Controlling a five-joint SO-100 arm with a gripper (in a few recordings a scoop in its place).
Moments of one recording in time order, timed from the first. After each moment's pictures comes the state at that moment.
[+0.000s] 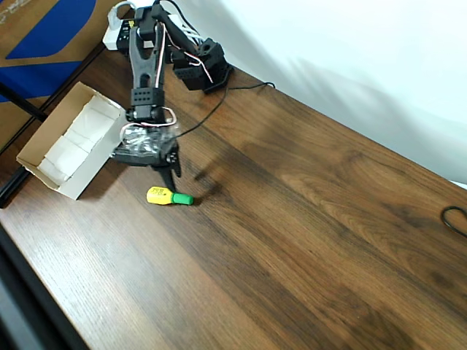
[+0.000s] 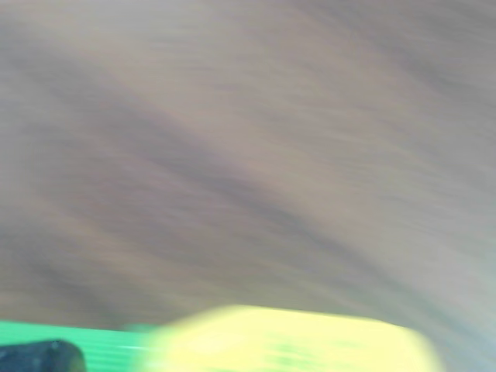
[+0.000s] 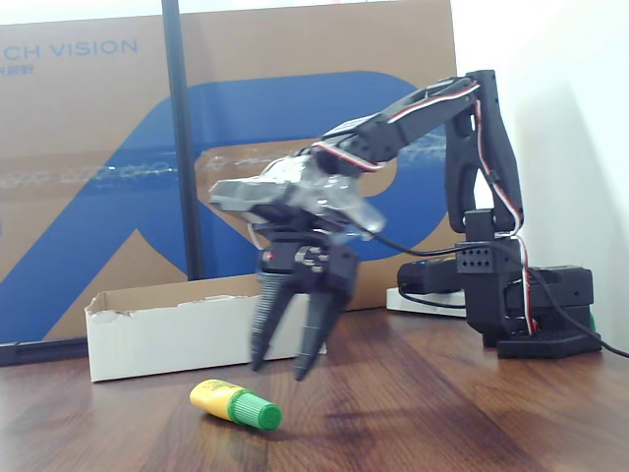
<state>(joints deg) -23.8 86.7 107.0 35.5 -9.1</state>
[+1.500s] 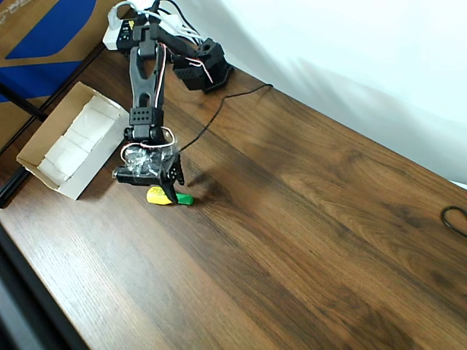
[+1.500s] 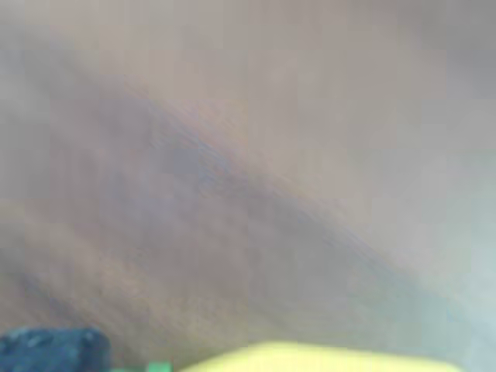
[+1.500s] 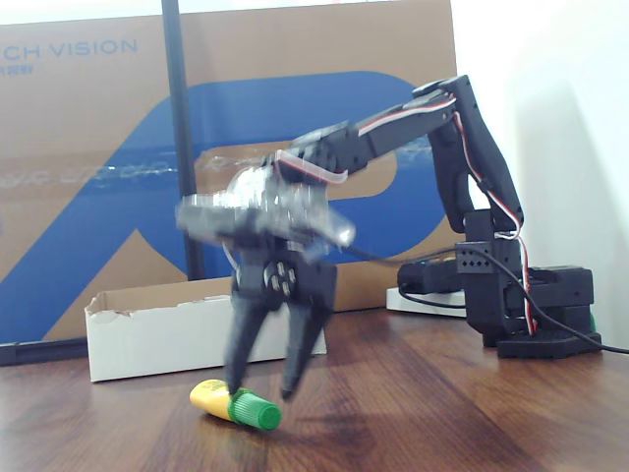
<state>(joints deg) -25.8 69.4 86.7 46.3 -2.9</state>
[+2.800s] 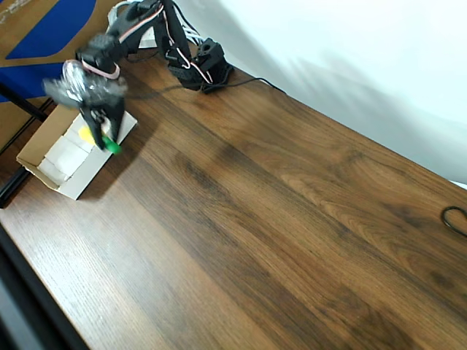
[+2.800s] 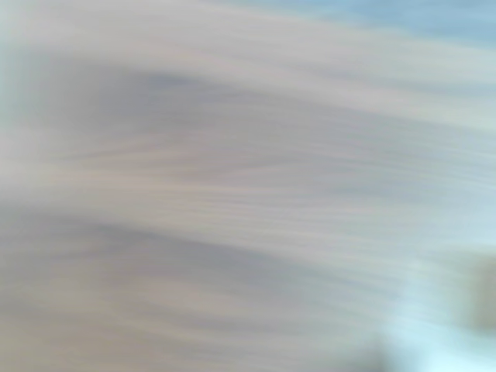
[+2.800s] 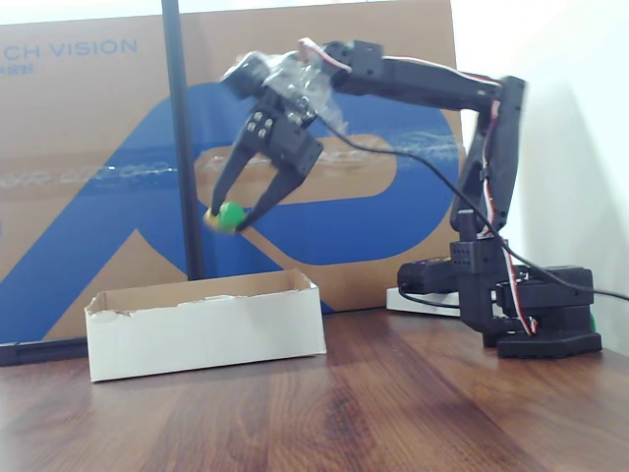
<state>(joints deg) 0.0 115.0 100.0 52.2 5.0</state>
